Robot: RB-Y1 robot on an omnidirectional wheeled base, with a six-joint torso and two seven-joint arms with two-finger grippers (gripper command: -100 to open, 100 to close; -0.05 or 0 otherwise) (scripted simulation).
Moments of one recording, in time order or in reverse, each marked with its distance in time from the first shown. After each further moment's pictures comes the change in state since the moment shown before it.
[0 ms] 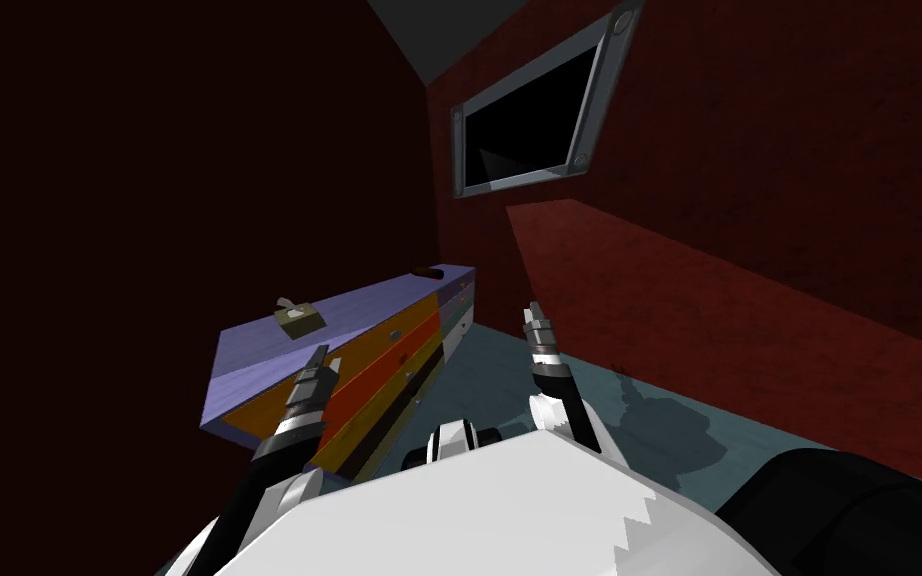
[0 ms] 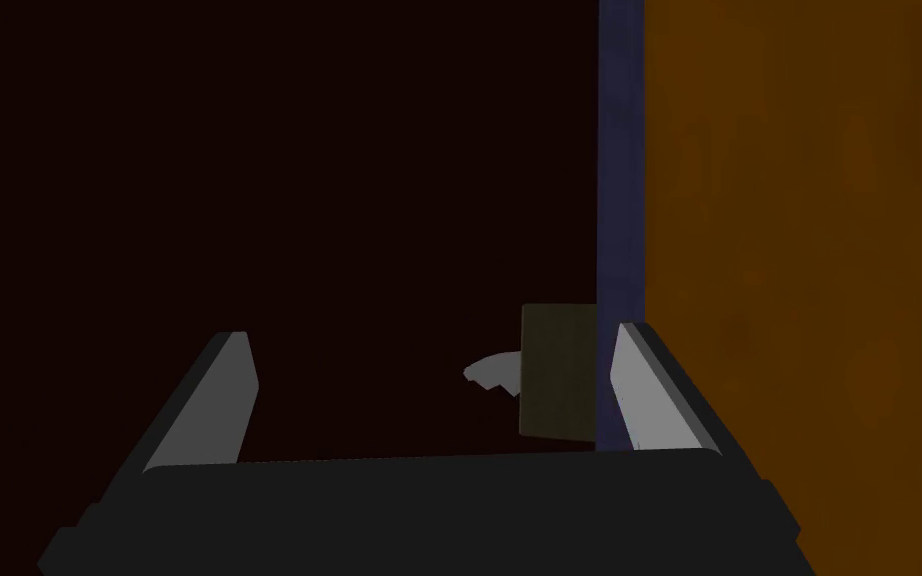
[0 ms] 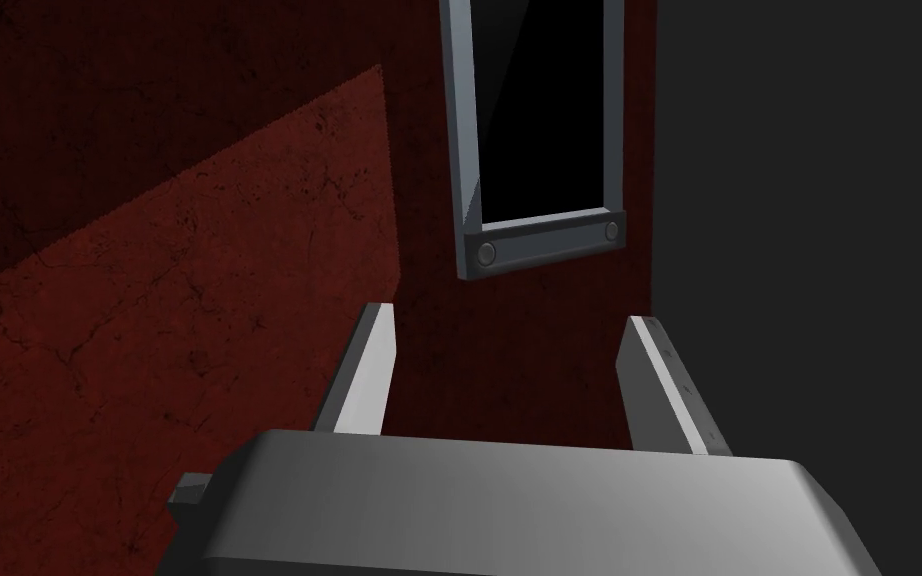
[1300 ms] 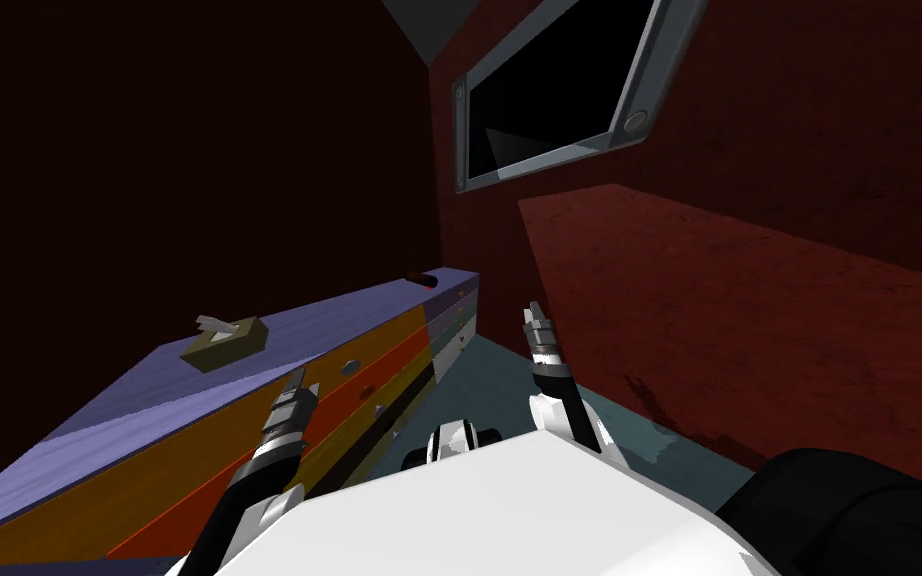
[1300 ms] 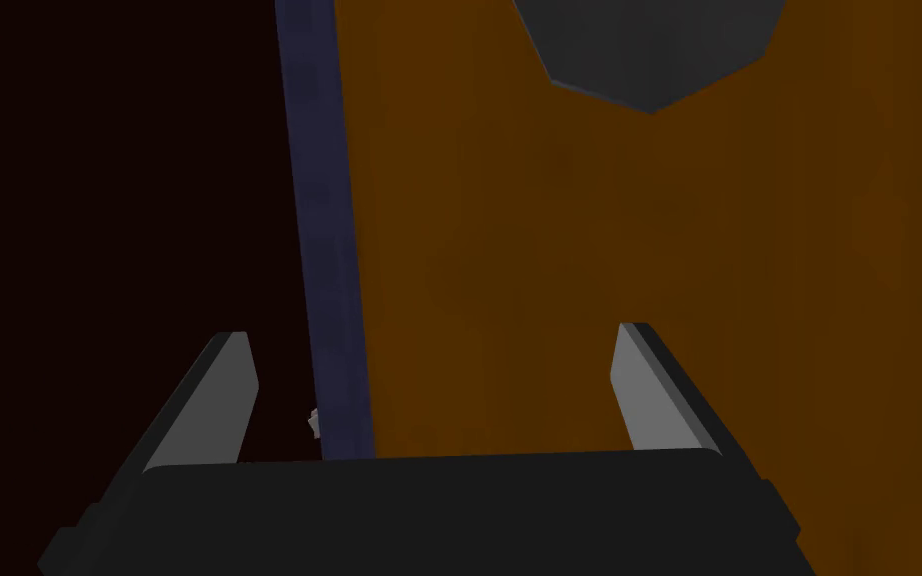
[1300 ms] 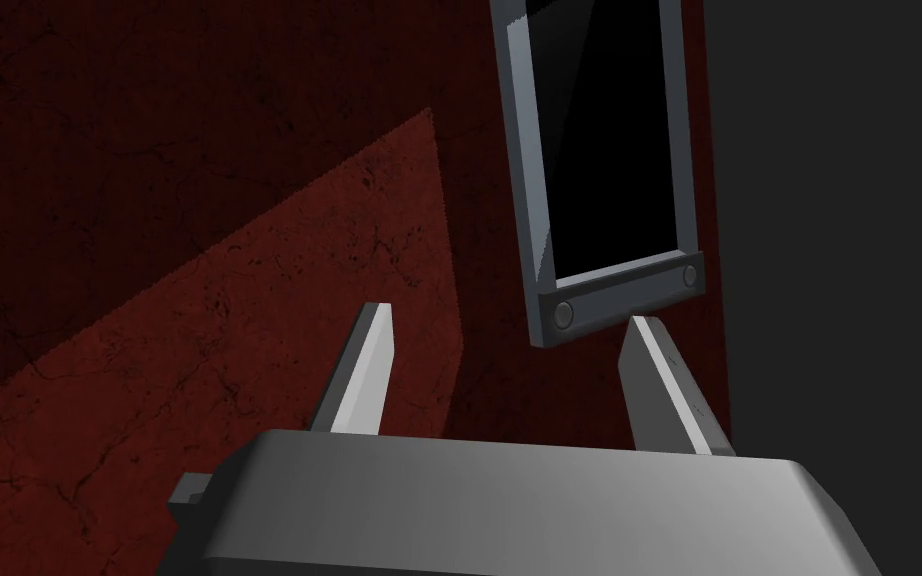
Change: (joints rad) left arm -0.053 0.006 0.133 0.255 0.065 -0.013 0.027; right arm 0.000 0.000 0.000 0.000 0.000 0.000 0.000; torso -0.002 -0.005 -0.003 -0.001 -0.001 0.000
